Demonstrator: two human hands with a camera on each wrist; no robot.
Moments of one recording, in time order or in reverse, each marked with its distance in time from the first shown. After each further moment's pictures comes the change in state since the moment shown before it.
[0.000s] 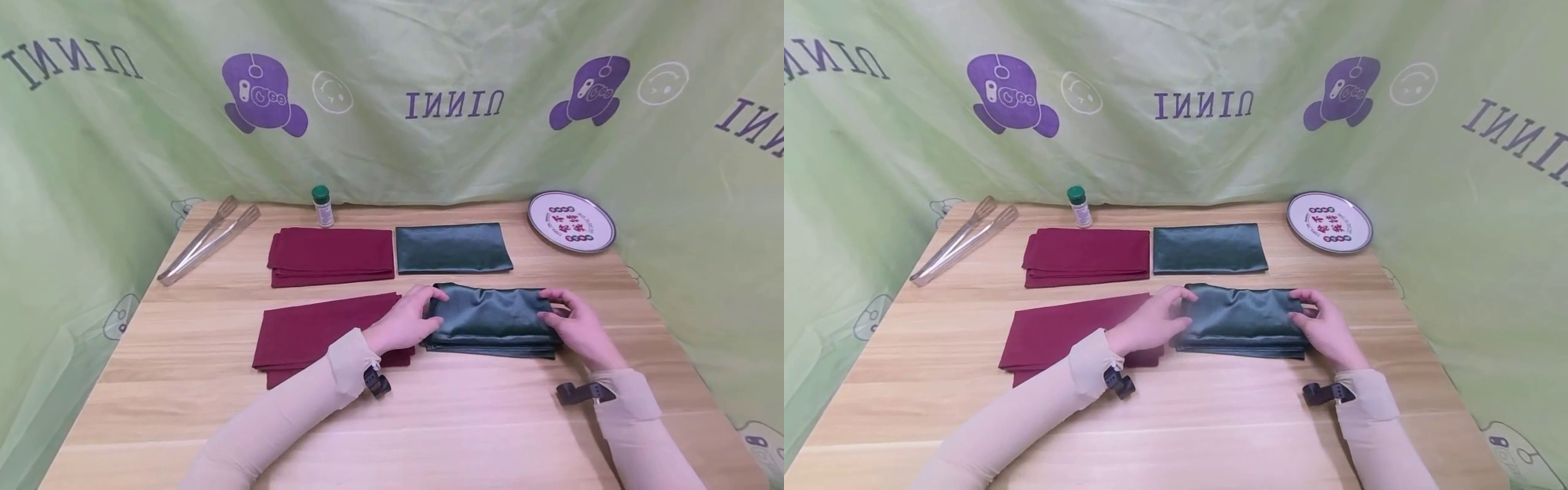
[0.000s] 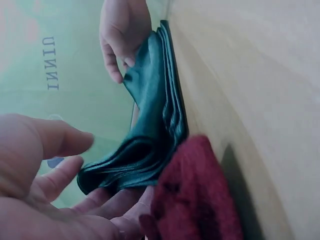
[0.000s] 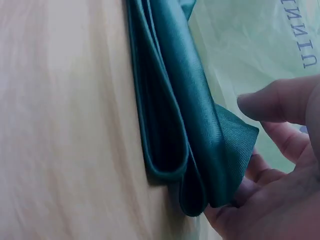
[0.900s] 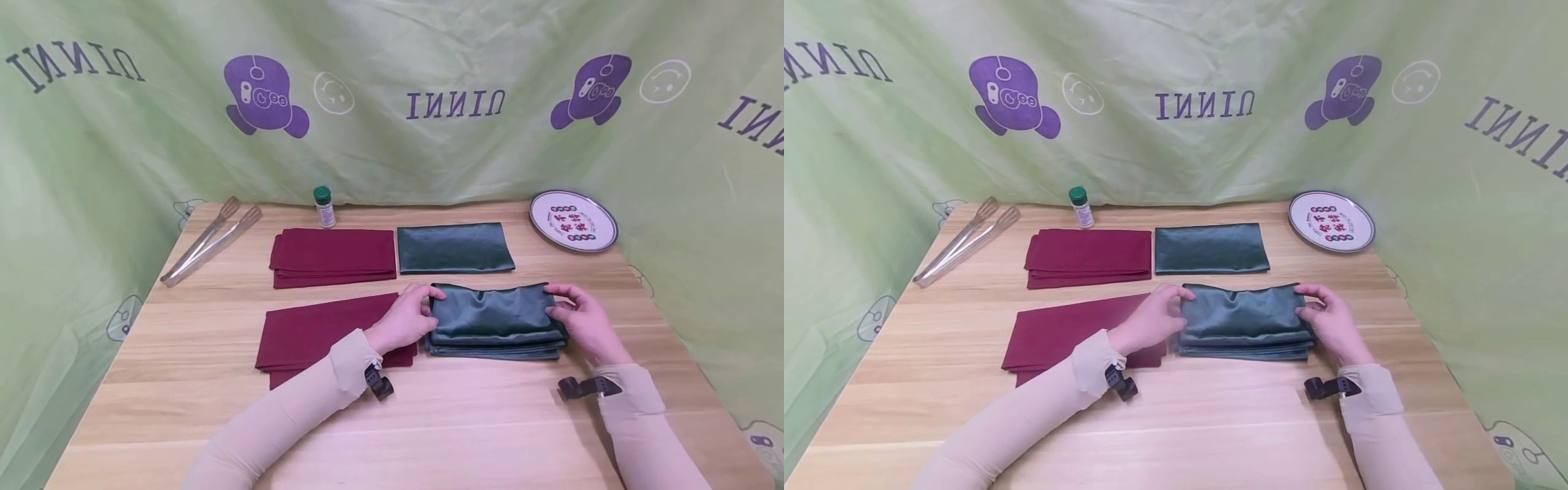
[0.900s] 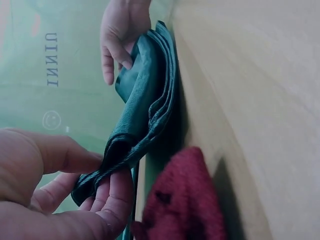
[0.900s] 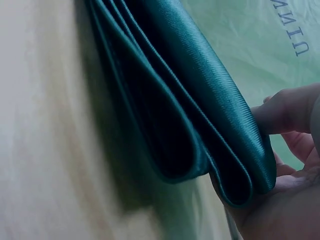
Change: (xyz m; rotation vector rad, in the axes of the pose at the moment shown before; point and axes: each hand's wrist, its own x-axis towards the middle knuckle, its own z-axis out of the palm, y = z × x) left_hand -0.001 0.003 -0.003 -0.142 0.049 -0.107; right_hand 0.005 -0.003 -0.004 0.241 0.041 0.025
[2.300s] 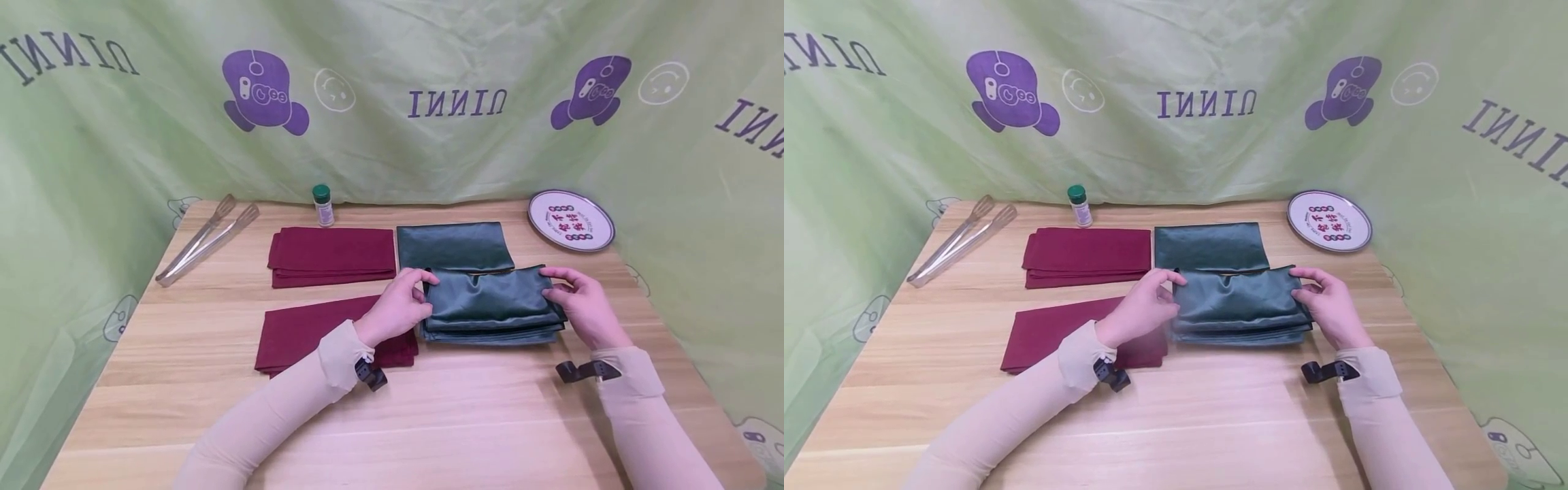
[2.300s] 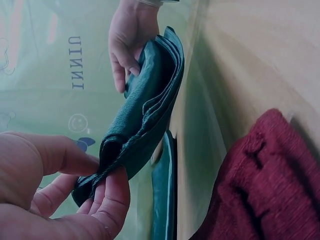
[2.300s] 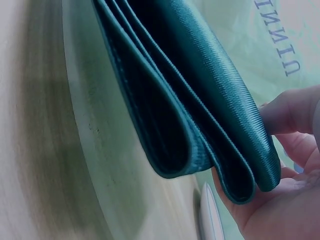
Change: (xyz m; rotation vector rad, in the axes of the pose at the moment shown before) left_hand -0.003 0.010 -0.026 -0.051 0.066 0.112; right_hand 0.012 -0.035 0.007 -0.081 0.037 0.000
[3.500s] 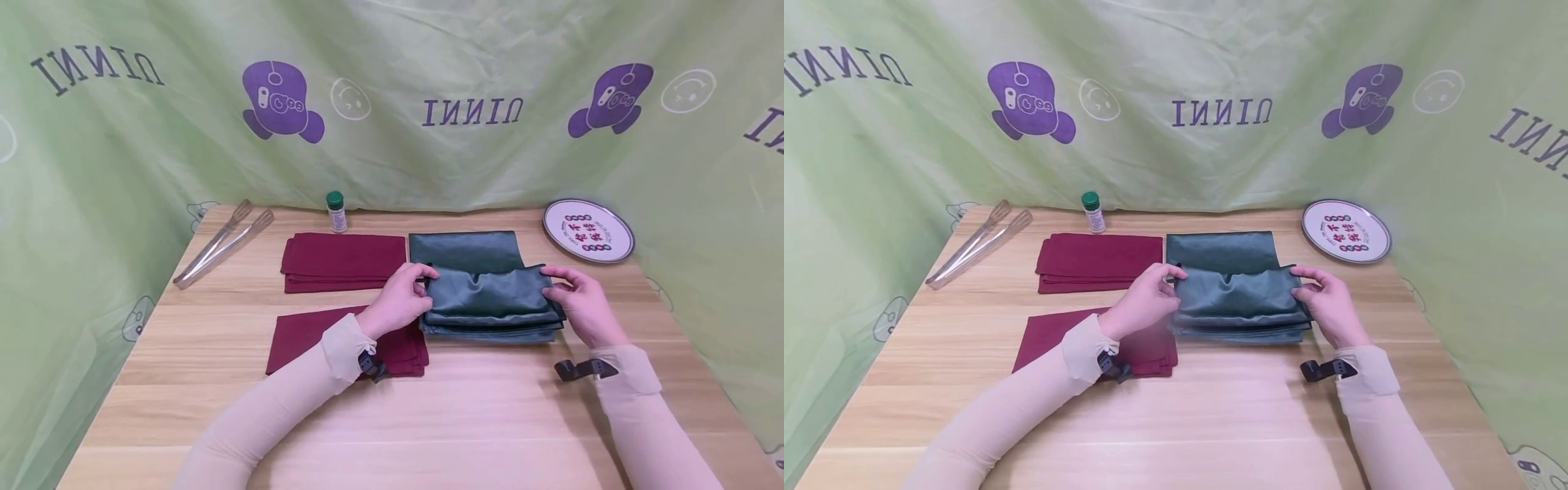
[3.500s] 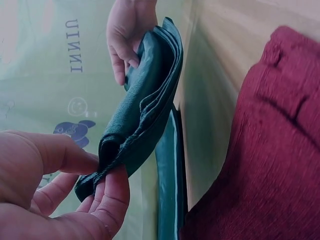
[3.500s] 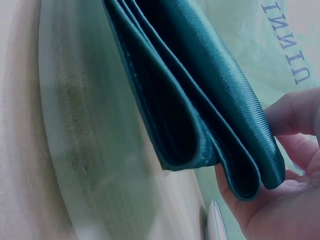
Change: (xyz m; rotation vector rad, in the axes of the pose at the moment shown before) left_hand 0.012 -0.001 -0.021 0.068 0.056 -0.037; right_hand 0.024 -0.001 0.016 0.138 -0.034 -0.033
